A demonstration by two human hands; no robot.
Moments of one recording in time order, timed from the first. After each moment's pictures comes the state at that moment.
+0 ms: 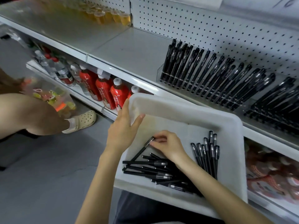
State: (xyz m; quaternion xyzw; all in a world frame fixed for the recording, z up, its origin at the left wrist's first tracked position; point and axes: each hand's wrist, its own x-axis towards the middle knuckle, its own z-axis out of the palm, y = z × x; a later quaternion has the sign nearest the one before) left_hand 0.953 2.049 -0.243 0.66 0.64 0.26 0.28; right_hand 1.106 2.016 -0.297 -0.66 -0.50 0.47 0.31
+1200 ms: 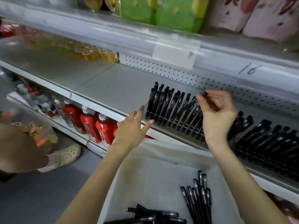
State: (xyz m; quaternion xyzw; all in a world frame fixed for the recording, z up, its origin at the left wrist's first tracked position) left_hand 1.019 2.181 -0.235 0.79 0.57 0.15 0.14; right_hand 1.216 2.119 -0.153 -0.54 -0.45 0.05 0.70
